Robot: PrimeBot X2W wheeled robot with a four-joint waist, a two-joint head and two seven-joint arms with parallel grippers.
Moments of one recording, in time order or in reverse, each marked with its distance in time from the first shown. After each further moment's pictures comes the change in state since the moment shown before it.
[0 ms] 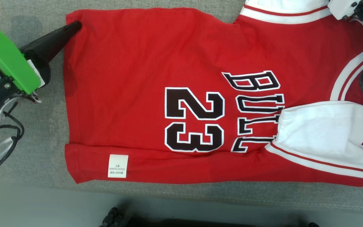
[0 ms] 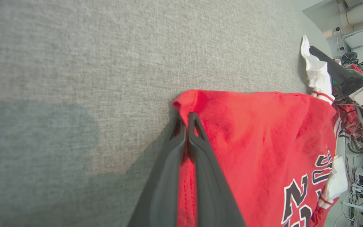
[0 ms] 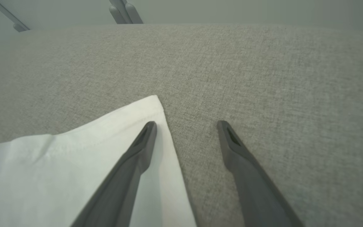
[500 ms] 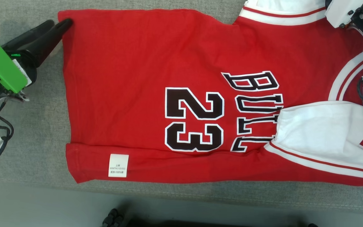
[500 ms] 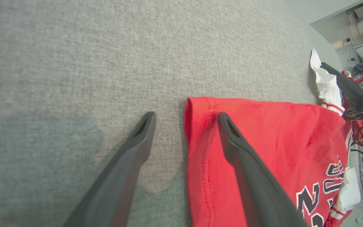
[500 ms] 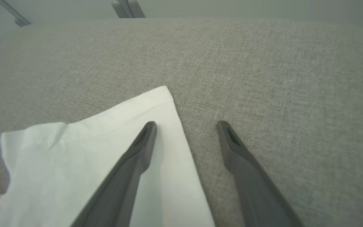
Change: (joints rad) left arm 0.027 0.008 0.052 0.036 0.037 0.000 -0.025; right arm 0.042 -0.002 -0.006 -0.063 0.000 -0.016 0.044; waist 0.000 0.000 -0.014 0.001
